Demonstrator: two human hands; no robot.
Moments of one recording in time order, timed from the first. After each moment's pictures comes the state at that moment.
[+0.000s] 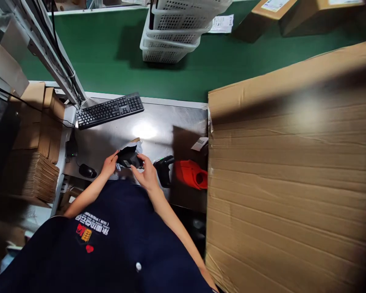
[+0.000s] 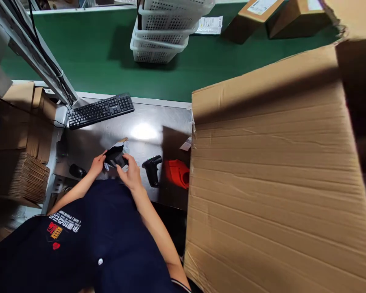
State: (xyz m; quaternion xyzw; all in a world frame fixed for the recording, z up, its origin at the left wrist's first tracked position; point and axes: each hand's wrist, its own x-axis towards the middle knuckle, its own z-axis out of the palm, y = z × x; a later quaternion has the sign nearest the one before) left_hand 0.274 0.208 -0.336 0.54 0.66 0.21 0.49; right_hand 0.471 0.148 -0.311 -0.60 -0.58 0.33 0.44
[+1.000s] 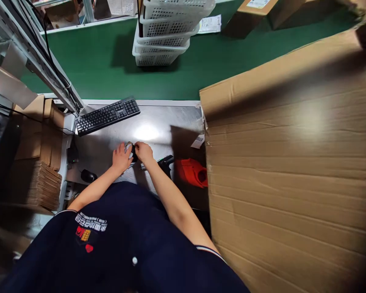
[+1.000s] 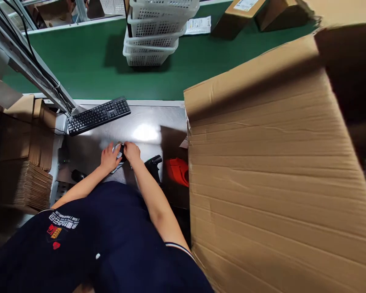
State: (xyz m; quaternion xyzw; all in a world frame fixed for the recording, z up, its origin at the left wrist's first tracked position) left_hand 0.336 0.244 -0.311 0.81 0.56 -0.05 0.18; right_hand 0.482 0.267 -0.337 -0.73 -0.61 0.31 0.08
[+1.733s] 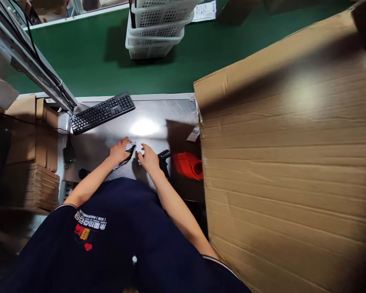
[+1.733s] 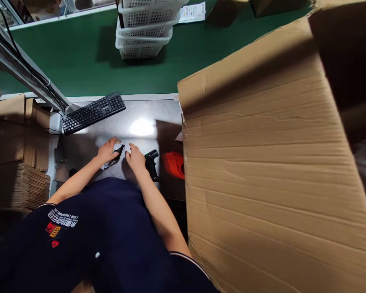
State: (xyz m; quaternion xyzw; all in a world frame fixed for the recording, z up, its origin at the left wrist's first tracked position) left_hand 0.345 0.276 -0.295 0.80 0.53 -0.11 0.25; right_hand 0.503 0.203 -0.335 -0.75 -0.58 0.30 0.11
